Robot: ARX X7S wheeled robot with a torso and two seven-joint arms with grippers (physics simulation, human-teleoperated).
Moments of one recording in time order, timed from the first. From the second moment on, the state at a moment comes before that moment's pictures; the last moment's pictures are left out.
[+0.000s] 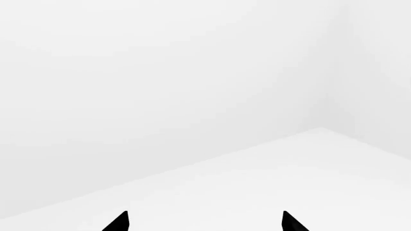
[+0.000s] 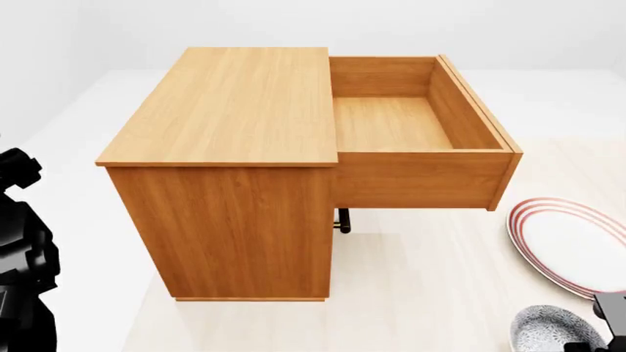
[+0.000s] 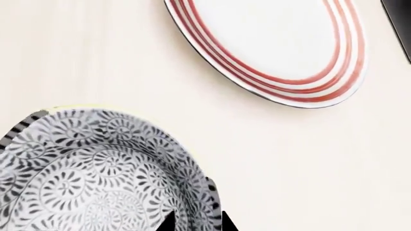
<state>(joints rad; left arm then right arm) -1.12 -0.47 -0.25 -1.31 0.00 0.16 -0.49 0.05 0.96 -0.02 -0.05 0.83 0.97 0.26</state>
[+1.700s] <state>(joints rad) -1.11 -0.47 -0.26 -1.31 0.00 0.17 -0.48 1.62 0.86 -0.71 -0.25 0.71 1.29 0.56</state>
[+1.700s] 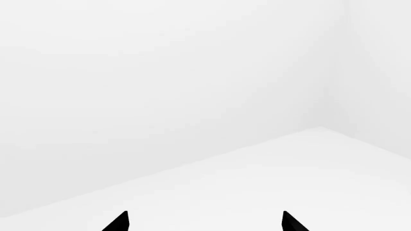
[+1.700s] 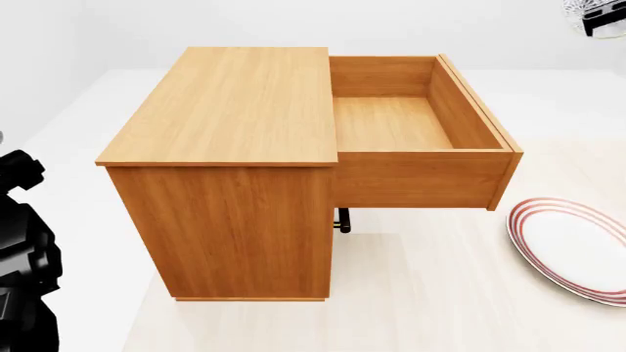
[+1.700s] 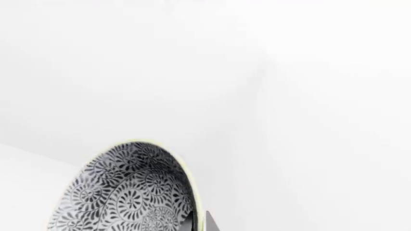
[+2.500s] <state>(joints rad) -1.10 -0.46 -0.26 -1.31 0.00 0.18 -0.47 1.74 0.37 -0.89 0.33 0.68 1.14 0.29</state>
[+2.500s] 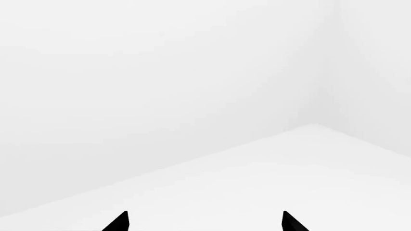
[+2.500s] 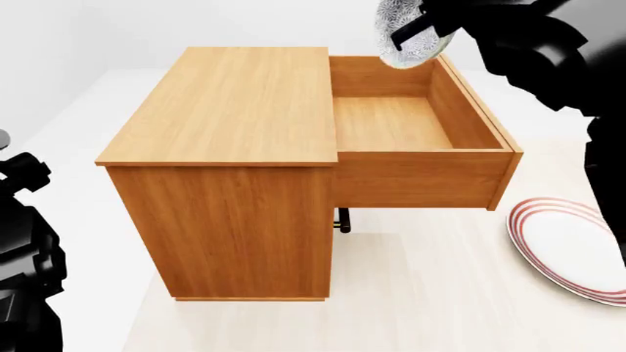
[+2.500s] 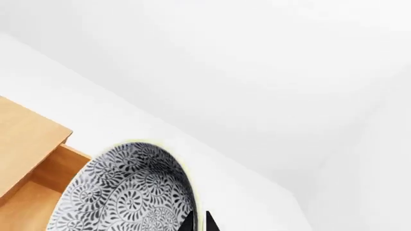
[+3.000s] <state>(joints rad) -1.10 -0.46 -0.26 -1.31 0.00 0.17 -0.47 1.70 0.30 -0.87 0.49 0.73 1.13 0.23</state>
